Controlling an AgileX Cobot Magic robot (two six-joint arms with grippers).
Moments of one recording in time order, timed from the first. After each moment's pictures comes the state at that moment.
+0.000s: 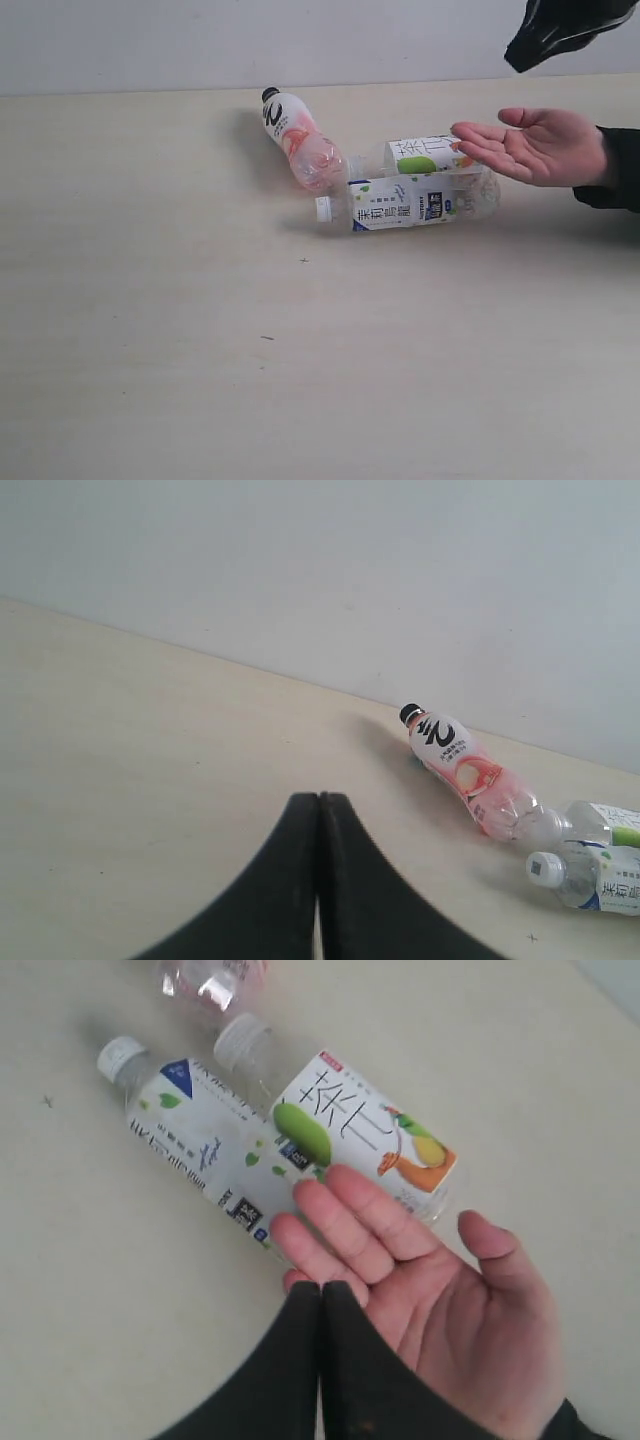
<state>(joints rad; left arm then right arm) -0.16 0.00 0.00 0.07 0.20 -0.40 0.32 1.65 -1.46 0.22 1.03 -0.70</state>
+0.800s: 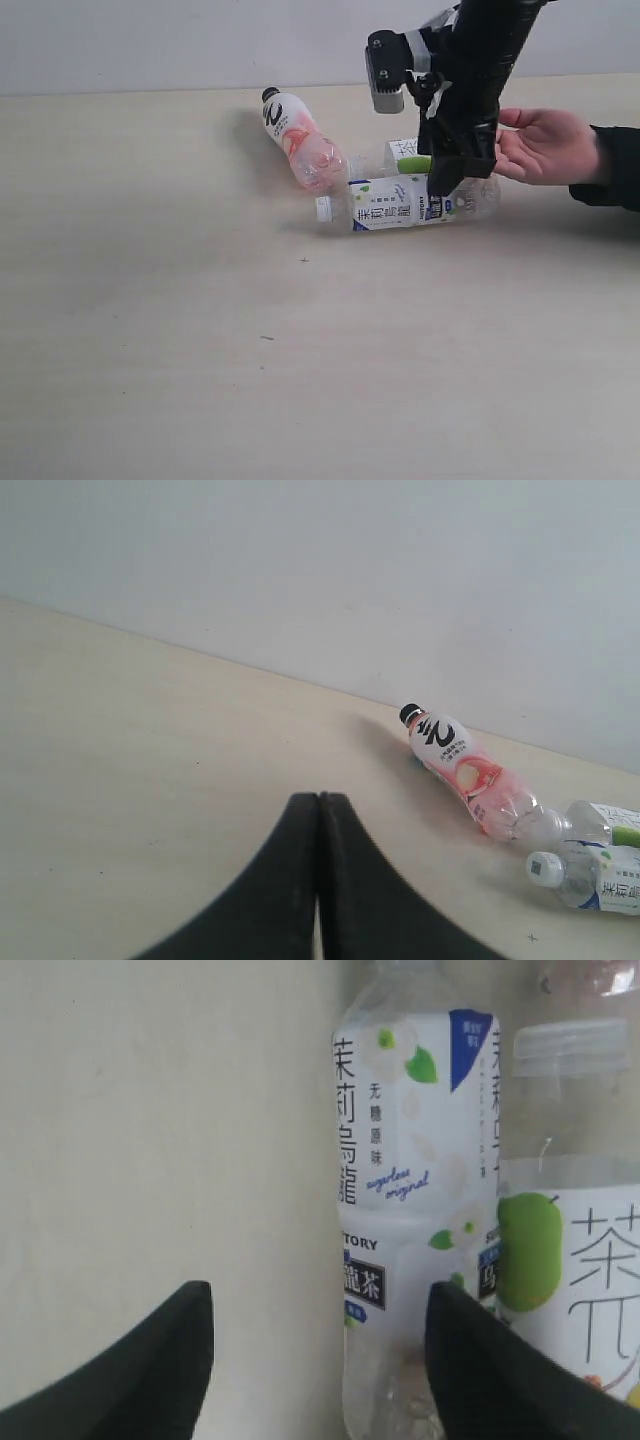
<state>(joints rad) -0.16 0.00 0.00 0.07 0.20 -0.40 0.49 2.01 -1.63 0.13 1.21 -1.27</state>
